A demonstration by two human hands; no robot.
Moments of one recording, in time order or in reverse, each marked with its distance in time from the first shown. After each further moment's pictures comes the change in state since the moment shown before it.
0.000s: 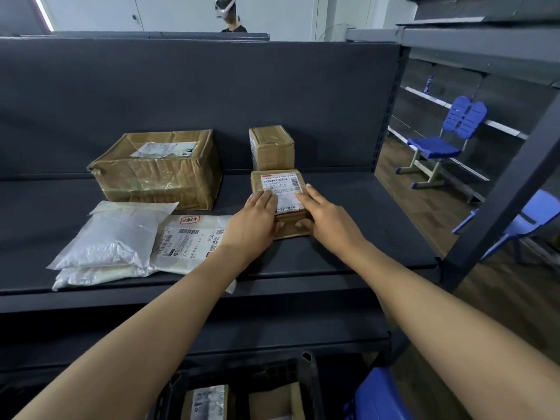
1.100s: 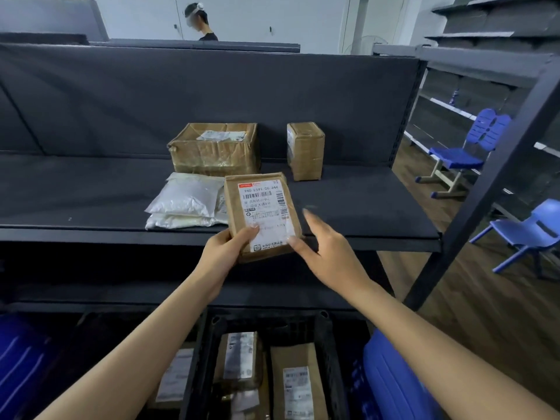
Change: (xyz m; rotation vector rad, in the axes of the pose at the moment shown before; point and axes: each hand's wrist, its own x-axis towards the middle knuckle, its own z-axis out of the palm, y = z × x) left_hand -0.193 -0.009 -0.086 -1.418 0.019 -0.759; right_hand -0.144 -0.130 -0.028 0.495 -0.019 0.040
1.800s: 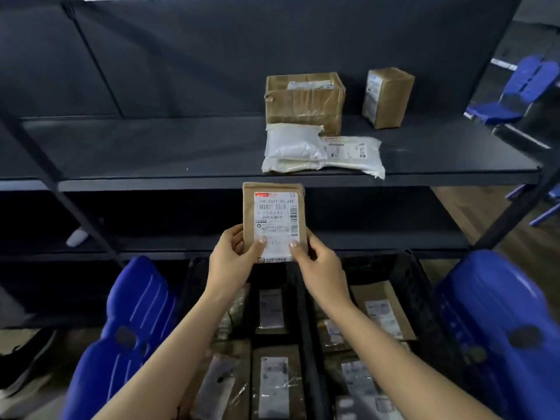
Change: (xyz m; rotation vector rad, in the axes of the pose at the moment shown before) left_hand -0.099 -0.062 -0.245 0.285 0.224 0.100; right_hand -0.077 -0.185 0.246 0.521 0.139 0.336
